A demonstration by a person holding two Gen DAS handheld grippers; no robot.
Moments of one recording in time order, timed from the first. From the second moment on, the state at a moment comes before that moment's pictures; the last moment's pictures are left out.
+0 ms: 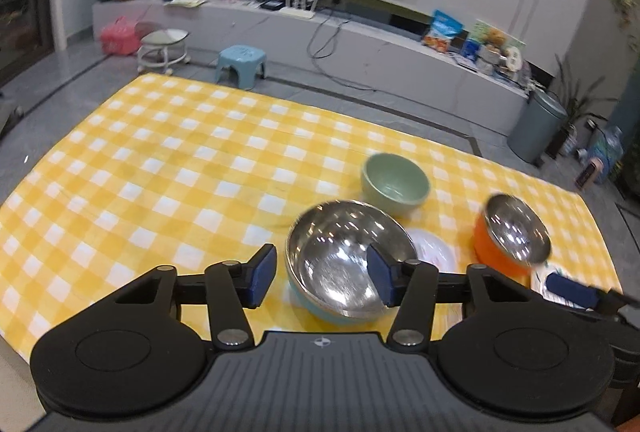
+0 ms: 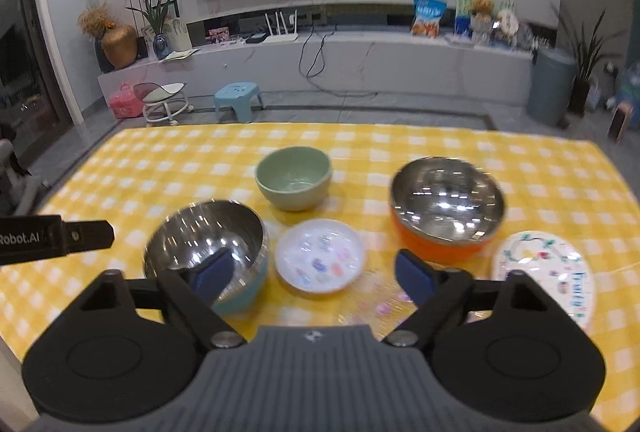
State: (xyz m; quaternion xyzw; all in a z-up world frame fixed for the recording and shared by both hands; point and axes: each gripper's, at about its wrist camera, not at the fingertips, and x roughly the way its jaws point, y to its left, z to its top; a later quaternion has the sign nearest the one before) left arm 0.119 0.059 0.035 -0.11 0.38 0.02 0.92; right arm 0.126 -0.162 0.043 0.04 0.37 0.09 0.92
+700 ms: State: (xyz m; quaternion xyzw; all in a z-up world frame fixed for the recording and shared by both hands) left arm 0.164 0.076 -0.020 -0.17 0.41 0.02 0.89; right arm 0.180 -0.139 -0.015 0.10 0.45 0.10 0.88
